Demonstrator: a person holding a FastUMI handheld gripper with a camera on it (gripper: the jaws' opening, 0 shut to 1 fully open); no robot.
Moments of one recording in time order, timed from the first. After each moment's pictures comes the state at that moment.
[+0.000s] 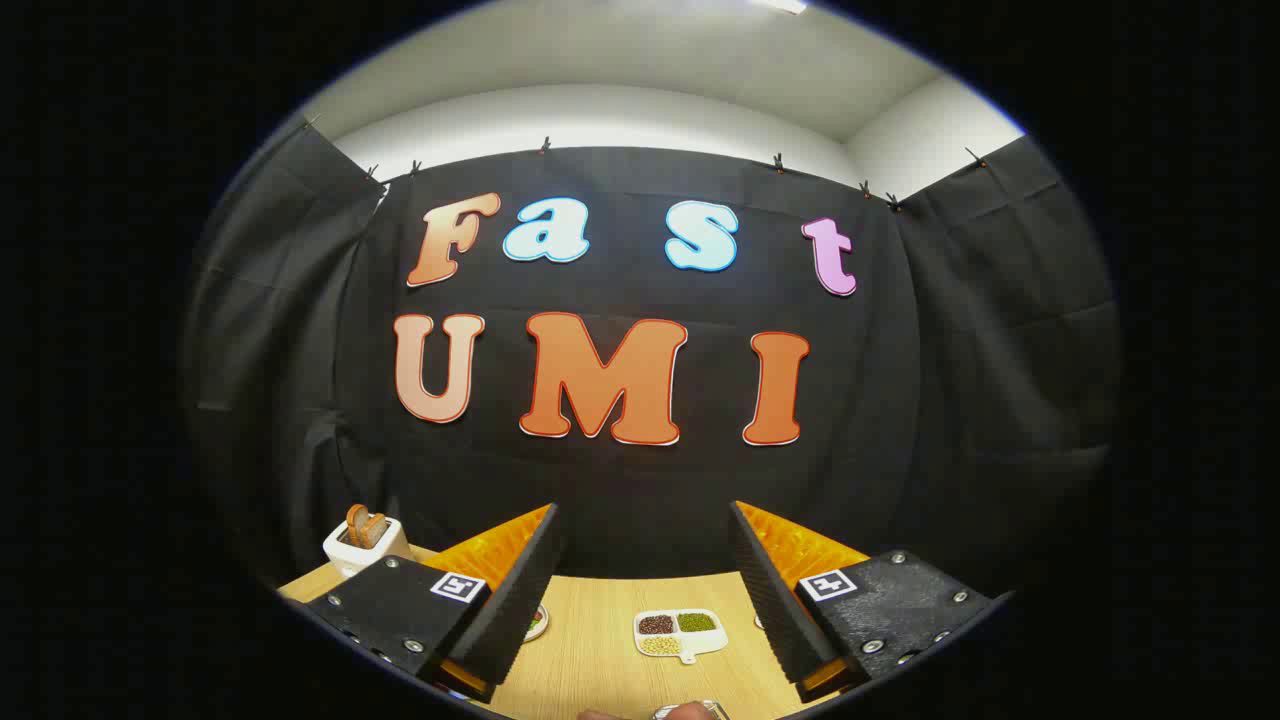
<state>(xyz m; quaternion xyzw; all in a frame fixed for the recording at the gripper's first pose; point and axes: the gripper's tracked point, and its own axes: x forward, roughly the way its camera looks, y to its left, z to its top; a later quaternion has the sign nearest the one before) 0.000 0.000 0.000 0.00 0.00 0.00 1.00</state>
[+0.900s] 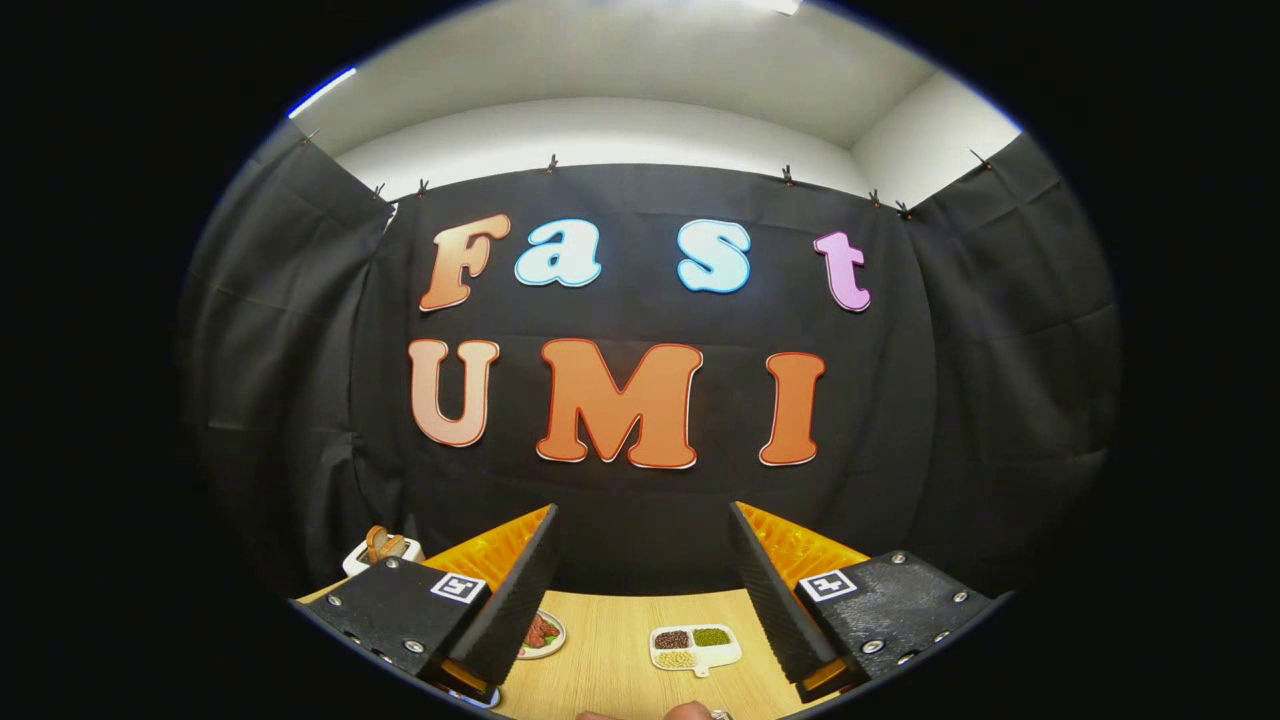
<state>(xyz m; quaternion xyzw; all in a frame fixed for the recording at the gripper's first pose) 0.004 0.018 0.022 0.01 -0.01 0.03 1.00</state>
